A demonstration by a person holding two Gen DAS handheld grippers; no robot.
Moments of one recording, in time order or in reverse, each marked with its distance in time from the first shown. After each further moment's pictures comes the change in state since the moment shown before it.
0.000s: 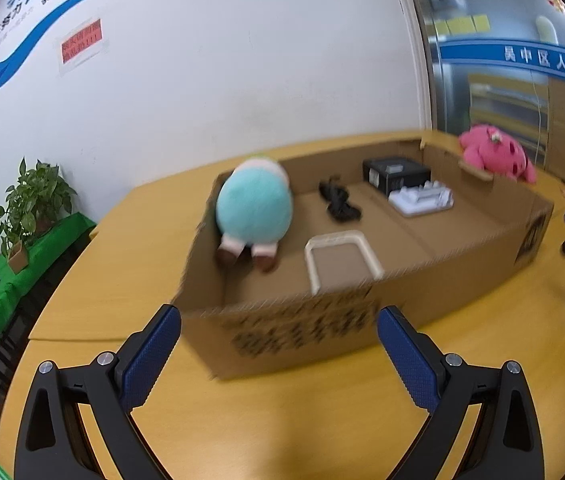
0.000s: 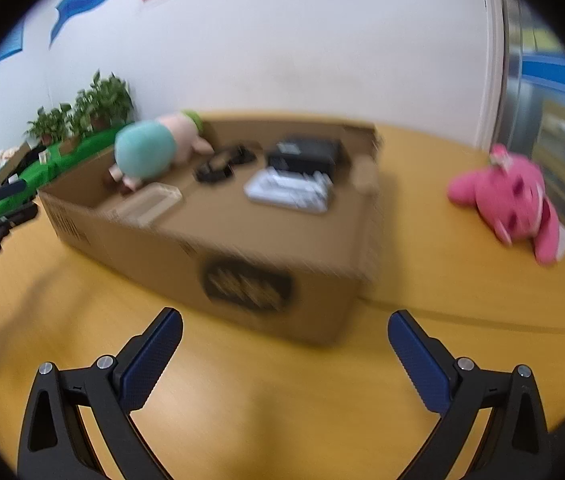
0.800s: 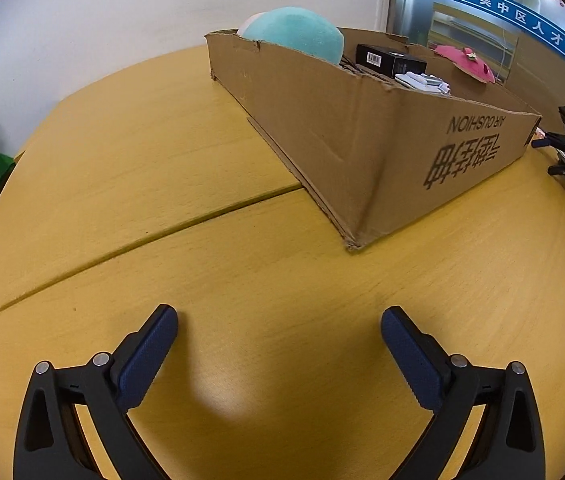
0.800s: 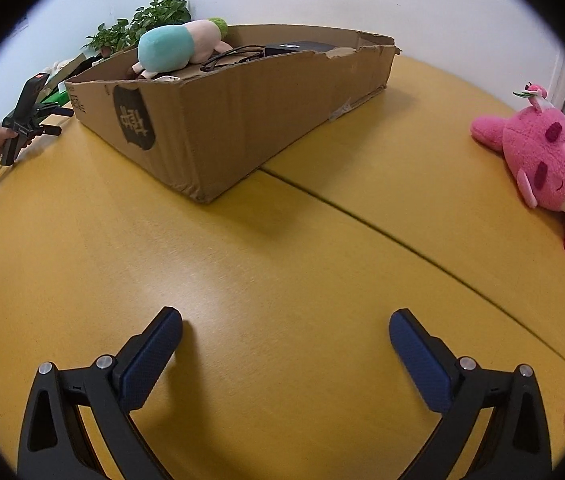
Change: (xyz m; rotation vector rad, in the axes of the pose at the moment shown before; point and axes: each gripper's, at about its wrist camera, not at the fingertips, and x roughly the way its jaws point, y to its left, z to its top) left arm 0.085 0.127 -0.058 0.080 0.329 -0.343; right arm 0.029 -0.102 -0.045 -0.256 0.227 0.207
